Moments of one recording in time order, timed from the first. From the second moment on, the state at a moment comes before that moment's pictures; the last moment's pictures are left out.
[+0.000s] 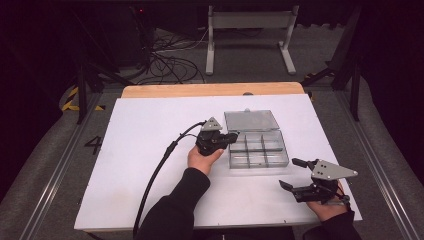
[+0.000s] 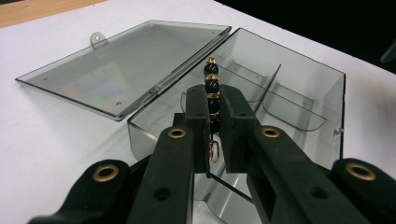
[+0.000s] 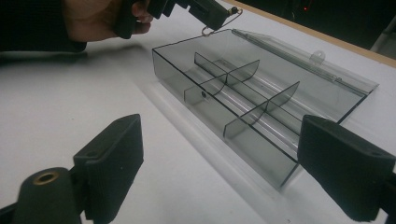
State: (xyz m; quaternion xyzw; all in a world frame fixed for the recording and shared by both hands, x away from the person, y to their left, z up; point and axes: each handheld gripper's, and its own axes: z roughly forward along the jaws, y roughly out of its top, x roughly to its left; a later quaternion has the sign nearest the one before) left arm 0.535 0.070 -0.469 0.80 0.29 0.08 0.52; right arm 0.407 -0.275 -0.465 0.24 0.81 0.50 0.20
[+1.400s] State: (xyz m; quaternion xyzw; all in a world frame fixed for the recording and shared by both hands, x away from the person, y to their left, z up) left arm 0.502 0.085 -0.421 0.80 0.26 0.12 0.53; right arm 0.408 -0.274 -0.467 0.24 0.81 0.50 0.20
